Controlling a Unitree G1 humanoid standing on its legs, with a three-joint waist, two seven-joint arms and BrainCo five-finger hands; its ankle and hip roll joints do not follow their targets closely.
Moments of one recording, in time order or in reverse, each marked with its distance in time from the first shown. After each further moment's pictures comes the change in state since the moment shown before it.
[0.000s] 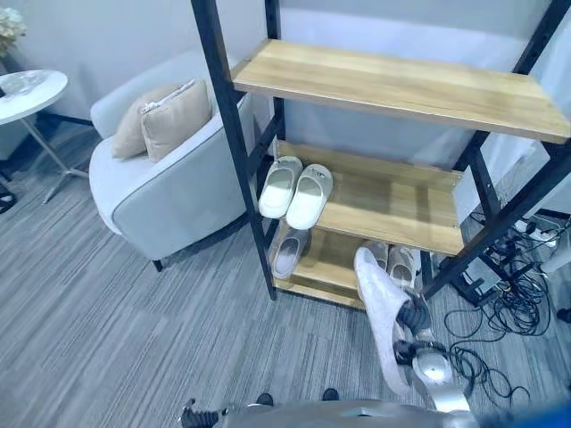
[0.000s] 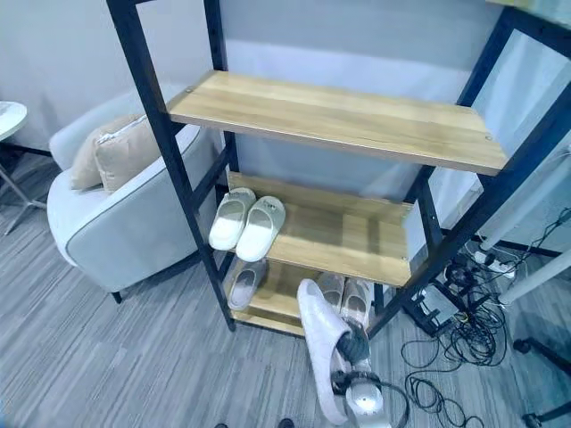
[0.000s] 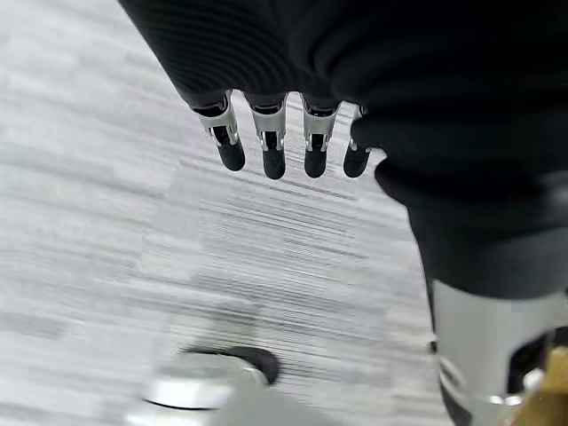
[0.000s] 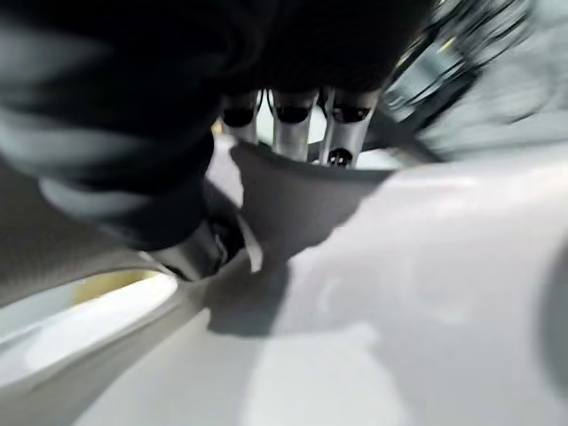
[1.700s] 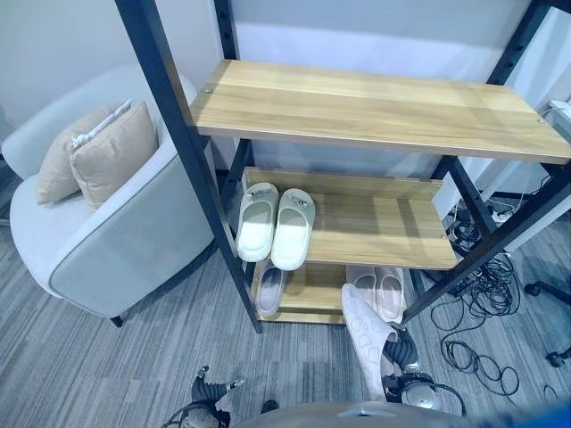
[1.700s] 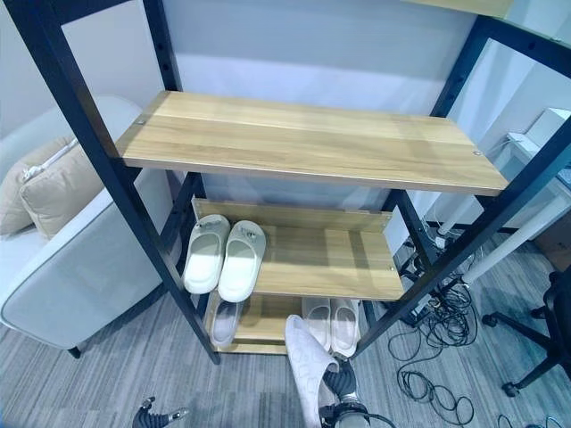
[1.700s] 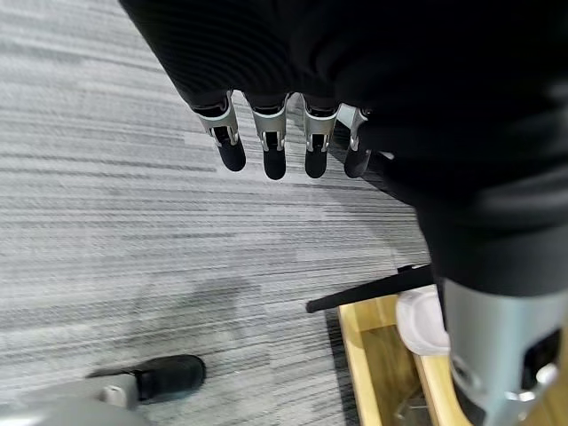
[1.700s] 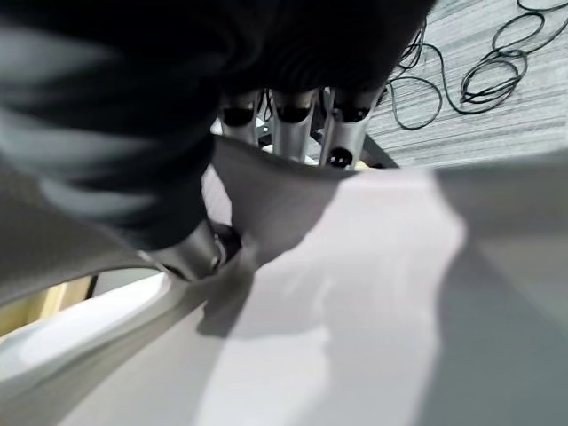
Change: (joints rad) left arm -0.075 0.014 -0.001 -0.081 0.036 -0.041 -0.051; right arm -0.029 0.030 0.077 0.140 -0.020 -0.018 -0.011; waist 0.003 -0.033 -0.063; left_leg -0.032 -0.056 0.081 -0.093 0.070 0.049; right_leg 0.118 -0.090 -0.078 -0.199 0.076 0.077
